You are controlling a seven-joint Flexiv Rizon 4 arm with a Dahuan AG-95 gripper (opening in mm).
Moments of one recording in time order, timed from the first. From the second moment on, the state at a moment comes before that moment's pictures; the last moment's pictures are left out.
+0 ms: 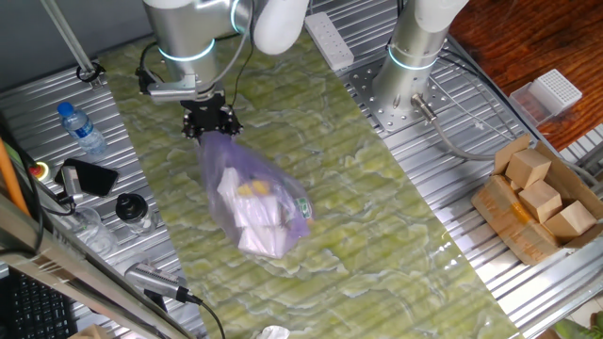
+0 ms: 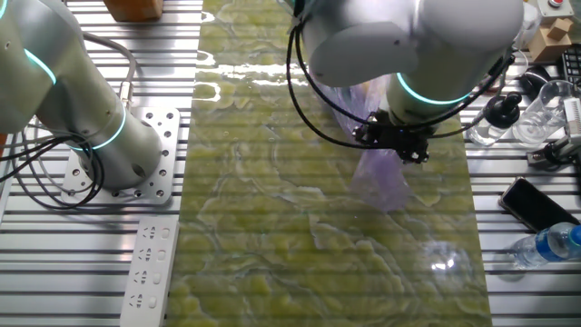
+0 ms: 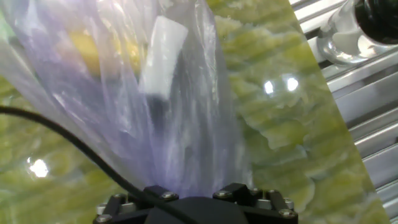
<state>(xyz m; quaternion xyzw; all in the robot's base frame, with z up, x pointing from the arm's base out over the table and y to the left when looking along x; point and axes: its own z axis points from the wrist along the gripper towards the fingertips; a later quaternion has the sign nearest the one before) 0.541 -0.029 0.078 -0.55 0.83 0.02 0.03</state>
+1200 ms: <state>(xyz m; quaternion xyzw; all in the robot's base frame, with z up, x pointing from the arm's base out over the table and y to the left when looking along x) 0.534 -0.025 0.068 -0.50 0.87 0.02 0.03</state>
